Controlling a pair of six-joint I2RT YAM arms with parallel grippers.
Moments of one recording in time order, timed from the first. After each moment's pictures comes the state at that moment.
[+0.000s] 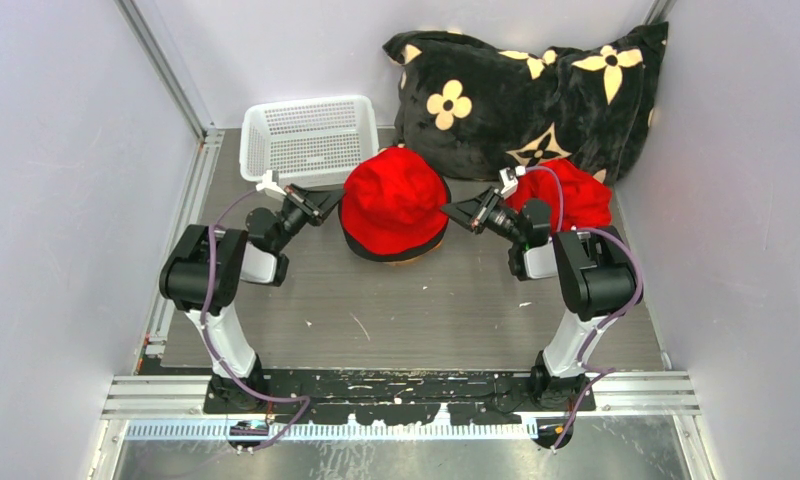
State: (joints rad) left arm -0.14 1.84 0.58 1.43 0.50 -1.34; right arm 0.11 1.79 0.60 1.25 -0.82 1.23
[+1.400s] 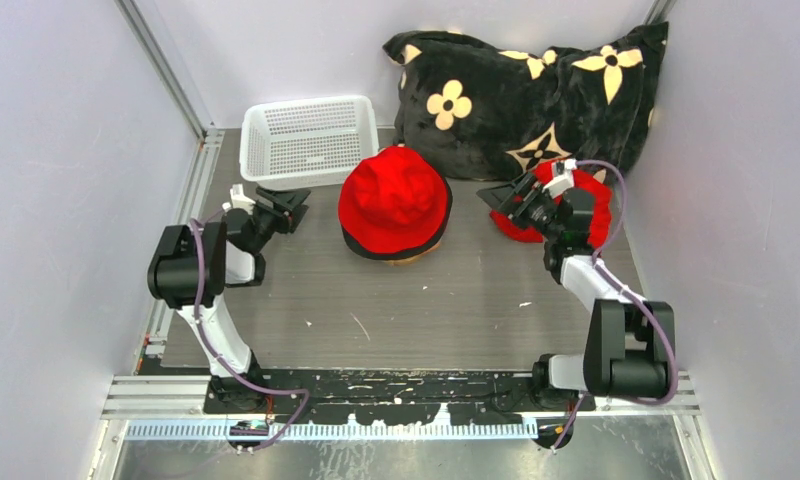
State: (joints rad) left arm 0.07 1.91 0.58 1.26 0.48 -1.31; right arm -0.07 1.36 0.58 0.59 -0.67 0.84
